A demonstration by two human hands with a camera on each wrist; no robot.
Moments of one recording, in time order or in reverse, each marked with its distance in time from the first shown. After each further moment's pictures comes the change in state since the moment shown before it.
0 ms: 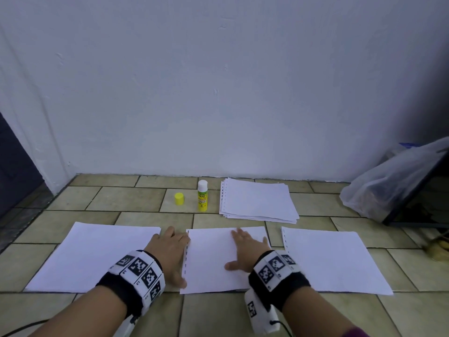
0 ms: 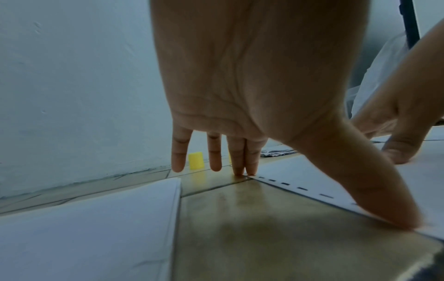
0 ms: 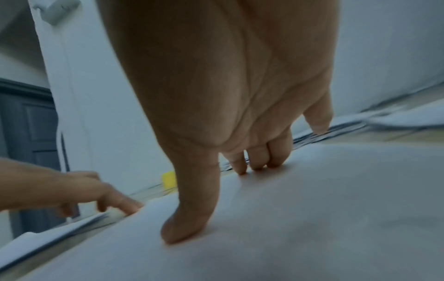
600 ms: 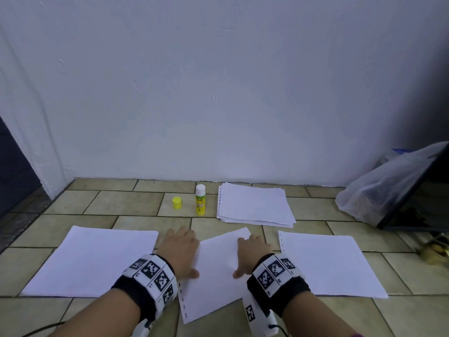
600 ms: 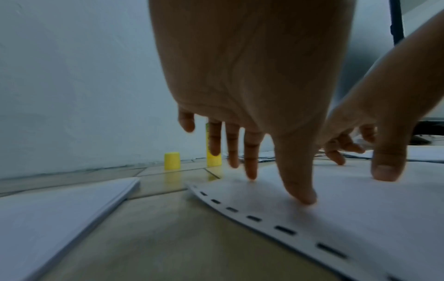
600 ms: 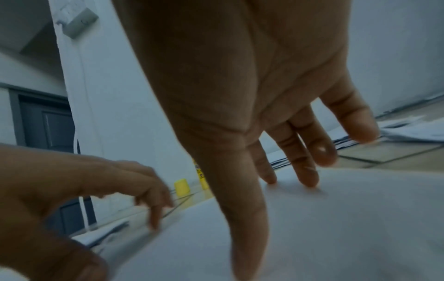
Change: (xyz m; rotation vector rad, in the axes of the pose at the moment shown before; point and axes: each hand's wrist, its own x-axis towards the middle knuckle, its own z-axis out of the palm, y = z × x) left_hand 0.002 0.021 -0.017 0.095 0.096 0.085; right_hand -0.012 -0.005 -0.009 -0.164 0.082 0.187
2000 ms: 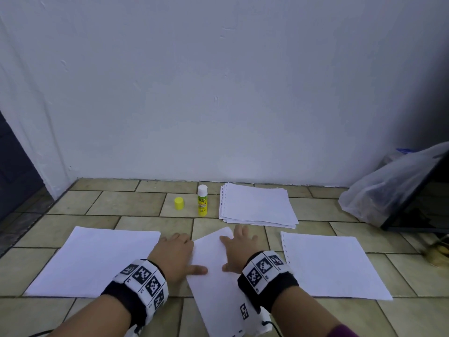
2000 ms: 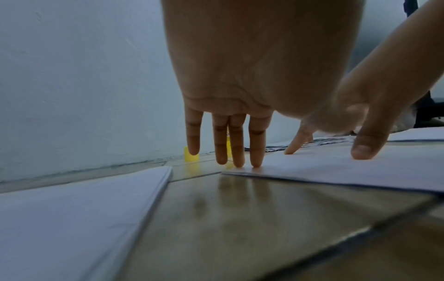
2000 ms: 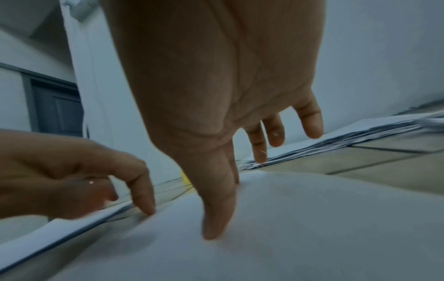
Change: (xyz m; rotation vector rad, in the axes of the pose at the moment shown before) left_hand -0.004 -0.012 0.011 -0.179 0.000 -0.063; right_hand 0.007 -0.022 -0.001 -0.045 0.077 -0.172
